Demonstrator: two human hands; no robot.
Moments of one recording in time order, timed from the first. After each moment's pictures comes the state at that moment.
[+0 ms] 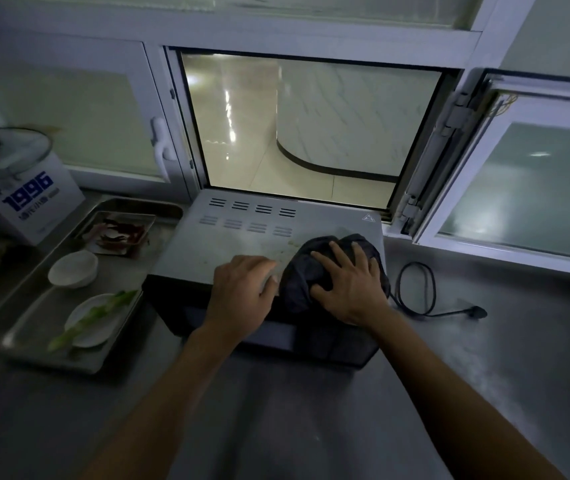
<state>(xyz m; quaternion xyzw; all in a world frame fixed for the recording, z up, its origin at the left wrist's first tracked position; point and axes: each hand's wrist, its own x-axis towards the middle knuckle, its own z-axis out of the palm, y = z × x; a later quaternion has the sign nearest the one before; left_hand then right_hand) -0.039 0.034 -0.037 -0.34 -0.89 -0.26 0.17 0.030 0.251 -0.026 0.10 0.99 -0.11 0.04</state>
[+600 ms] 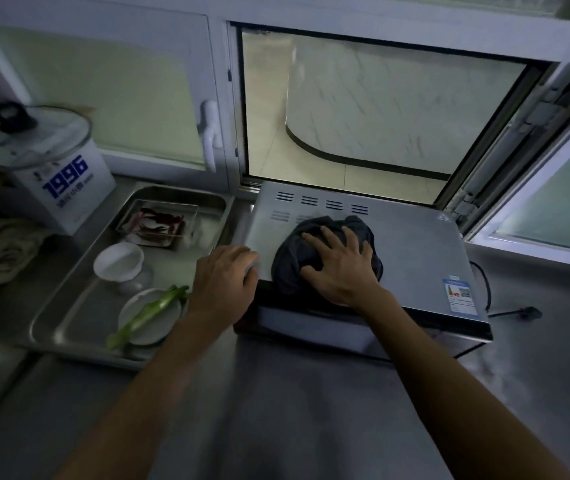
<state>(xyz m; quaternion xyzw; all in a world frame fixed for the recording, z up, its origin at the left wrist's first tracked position) -0.129 -0.122 -0.051 -0.30 -0.91 -0.24 0.14 -0.071 0.108 -0.025 0.08 0.99 -0.11 0.04</state>
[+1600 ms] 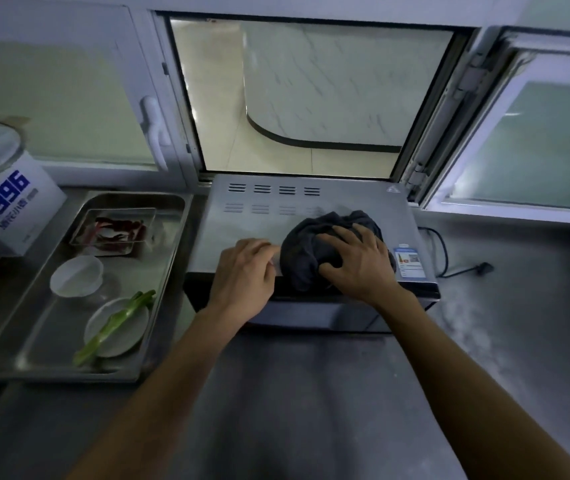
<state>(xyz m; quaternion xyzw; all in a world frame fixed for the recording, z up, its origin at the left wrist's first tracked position) -0.090 -0.038 -0.038 -0.40 -0.89 -0.22 0.10 0.005 0.179 -0.029 0.15 0.98 -0.12 -0.02</state>
